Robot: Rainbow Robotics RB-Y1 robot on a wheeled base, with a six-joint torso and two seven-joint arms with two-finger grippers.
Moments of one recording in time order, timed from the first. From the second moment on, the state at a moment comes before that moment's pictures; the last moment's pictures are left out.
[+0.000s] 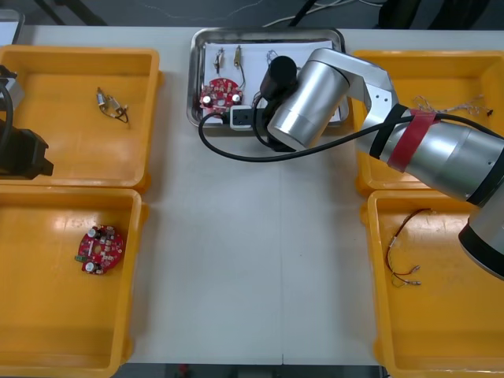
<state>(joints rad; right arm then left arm) -1.16 -0.44 0.98 -1.17 -0.56 1.04 2.10 -0.40 0.81 0.17 -2.05 0.78 1.91 -1.21</state>
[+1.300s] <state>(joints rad) -1.19 -0.37 0.97 -1.09 -0.55 1.01 2.10 -0.39 0.81 0.17 -2.05 0.78 1.91 -1.21</state>
